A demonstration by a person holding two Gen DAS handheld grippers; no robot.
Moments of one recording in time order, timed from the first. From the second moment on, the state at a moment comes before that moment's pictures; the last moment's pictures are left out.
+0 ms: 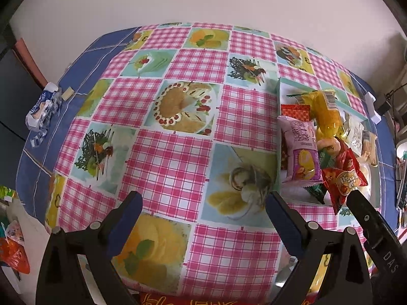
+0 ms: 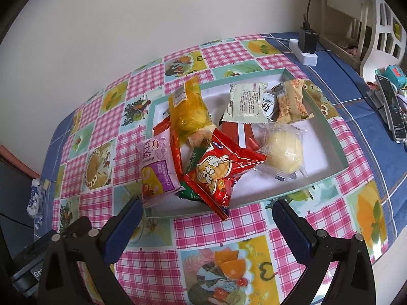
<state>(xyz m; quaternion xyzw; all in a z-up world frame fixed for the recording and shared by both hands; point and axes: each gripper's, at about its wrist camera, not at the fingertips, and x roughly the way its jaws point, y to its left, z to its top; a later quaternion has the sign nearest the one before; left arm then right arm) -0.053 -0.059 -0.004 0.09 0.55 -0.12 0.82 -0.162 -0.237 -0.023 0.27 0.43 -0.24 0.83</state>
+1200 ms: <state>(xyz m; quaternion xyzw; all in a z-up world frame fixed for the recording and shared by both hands) -0.043 -0.051 -0.004 0.09 0.56 -0.08 0.82 -0.151 -0.234 -0.020 0.24 0.43 -0.24 0.84</state>
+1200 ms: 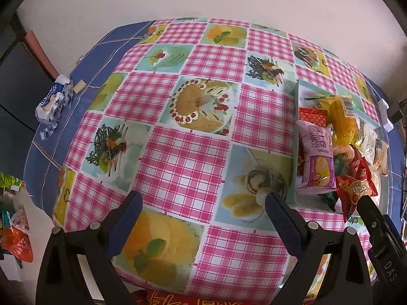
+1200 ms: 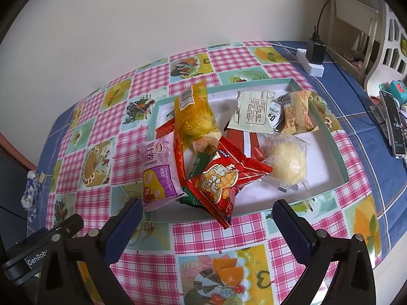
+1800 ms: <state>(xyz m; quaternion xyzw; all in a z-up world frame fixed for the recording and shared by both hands) -0.042 -0.052 -0.007 0.09 0.57 -0.07 0.82 -0.151 -0.233 -0.020 0.24 0.43 -0.24 0.84</state>
